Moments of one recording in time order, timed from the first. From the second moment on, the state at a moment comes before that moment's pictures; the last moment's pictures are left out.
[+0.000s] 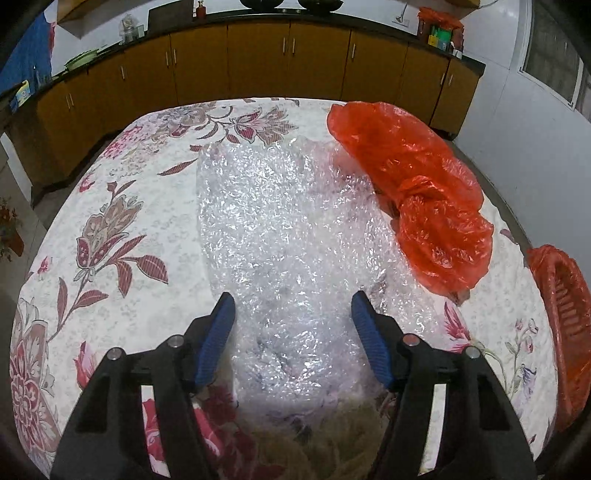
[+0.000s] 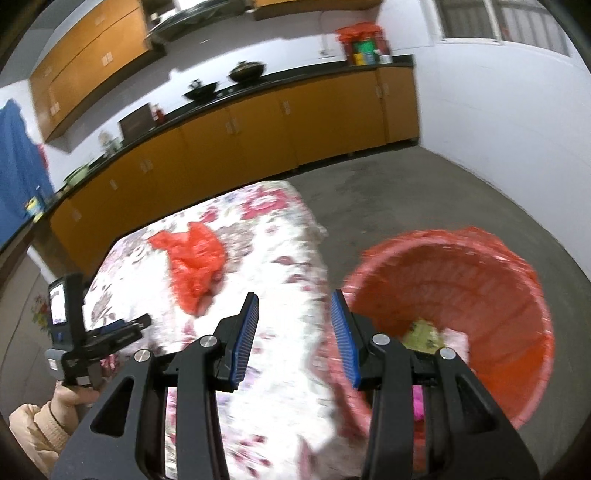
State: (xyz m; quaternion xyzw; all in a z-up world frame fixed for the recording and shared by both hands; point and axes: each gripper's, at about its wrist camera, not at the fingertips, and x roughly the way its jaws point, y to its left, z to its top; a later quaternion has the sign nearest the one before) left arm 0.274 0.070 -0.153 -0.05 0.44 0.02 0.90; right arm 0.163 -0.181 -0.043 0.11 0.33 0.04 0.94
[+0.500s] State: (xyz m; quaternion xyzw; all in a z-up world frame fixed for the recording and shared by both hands) left arm 0.251 0.133 -0.127 -0.07 0.40 0.04 0.91; right arm 0.267 -0.072 -0.076 0.10 0.38 0.15 0.91
